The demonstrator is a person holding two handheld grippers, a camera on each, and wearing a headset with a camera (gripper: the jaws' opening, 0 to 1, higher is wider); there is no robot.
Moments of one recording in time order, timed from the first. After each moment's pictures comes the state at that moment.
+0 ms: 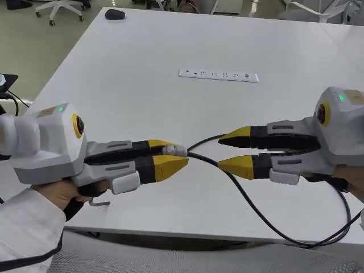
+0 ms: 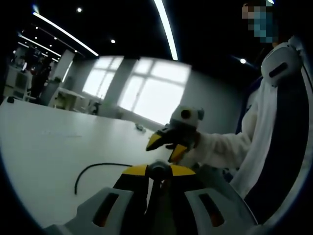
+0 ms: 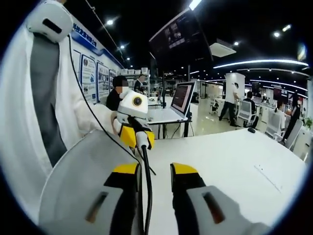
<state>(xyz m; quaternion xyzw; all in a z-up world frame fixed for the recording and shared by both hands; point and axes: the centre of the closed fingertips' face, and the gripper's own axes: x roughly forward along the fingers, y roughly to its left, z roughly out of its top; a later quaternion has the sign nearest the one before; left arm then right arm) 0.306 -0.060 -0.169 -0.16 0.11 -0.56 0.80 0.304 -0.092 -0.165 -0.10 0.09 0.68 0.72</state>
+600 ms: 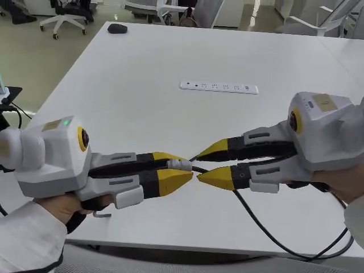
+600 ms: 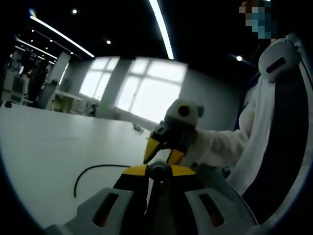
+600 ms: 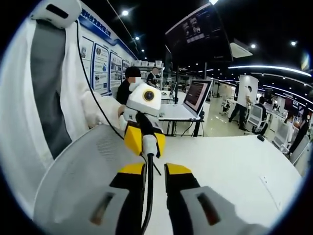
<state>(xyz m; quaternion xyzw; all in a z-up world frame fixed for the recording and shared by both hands) 0.301 -0.063 -0.166 -0.15 0.10 -0.58 0.80 0.291 -0.062 -0.178 -0.15 0.09 0.72 0.68</state>
